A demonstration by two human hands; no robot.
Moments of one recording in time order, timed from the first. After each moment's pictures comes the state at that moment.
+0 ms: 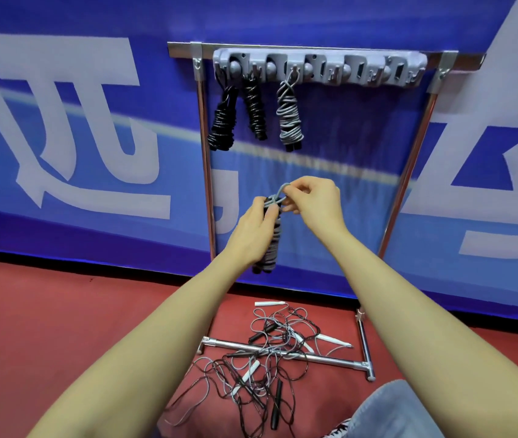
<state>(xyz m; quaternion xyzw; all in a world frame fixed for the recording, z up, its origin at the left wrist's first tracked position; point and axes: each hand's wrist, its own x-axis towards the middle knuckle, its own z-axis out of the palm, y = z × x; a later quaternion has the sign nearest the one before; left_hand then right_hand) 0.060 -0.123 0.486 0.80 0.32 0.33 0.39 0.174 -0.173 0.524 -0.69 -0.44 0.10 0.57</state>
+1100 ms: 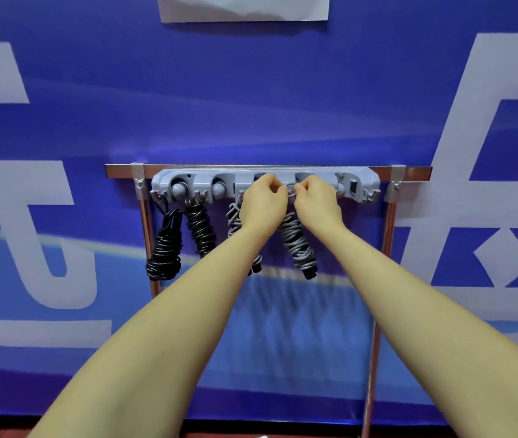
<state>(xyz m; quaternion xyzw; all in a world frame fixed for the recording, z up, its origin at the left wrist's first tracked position) 0.263 -0.007 0.670 0.77 0.29 0.47 0.31 0.342 -0.069 0.671 -0.79 -0.39 -0.10 0.47</state>
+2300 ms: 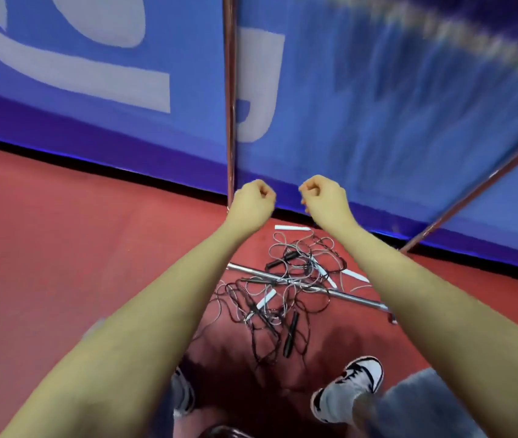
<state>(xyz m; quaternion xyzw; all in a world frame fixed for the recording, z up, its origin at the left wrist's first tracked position) 0.072 0.026 0.283 0.71 0.50 0.19 0.45 0.207 -0.039 0.287 -0.81 -0.40 0.23 0.36</state>
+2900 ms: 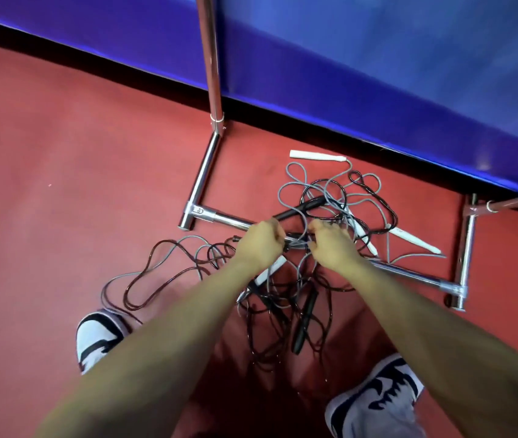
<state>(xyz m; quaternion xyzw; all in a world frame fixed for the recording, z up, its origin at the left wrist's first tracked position) 0.113 0.038 -0.060 0.70 0.50 -0.08 0.50 0.260 -0.033 -0.081 -0.80 -0.50 0.32 -0.09</state>
